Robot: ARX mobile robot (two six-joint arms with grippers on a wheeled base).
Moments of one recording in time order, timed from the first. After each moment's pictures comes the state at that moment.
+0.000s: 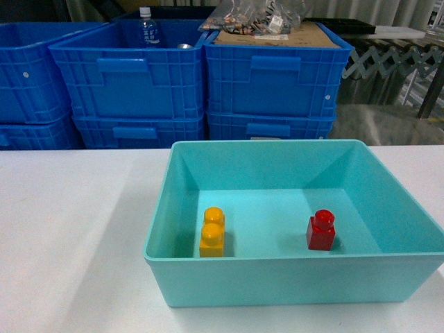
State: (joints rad) left arm 0.00 0.01 0.02 0.00 0.00 0.00; right arm 0.00 0.00 0.01 0.00 0.00 0.00
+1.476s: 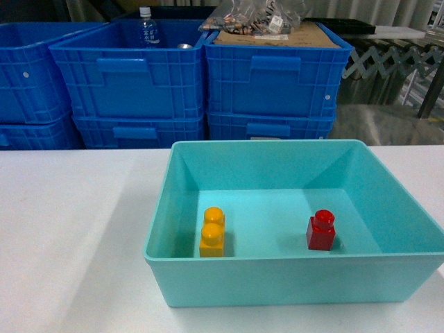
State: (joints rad) left arm 0.00 0.01 0.02 0.00 0.00 0.00; right arm 0.00 0.00 0.01 0.00 0.00 0.00
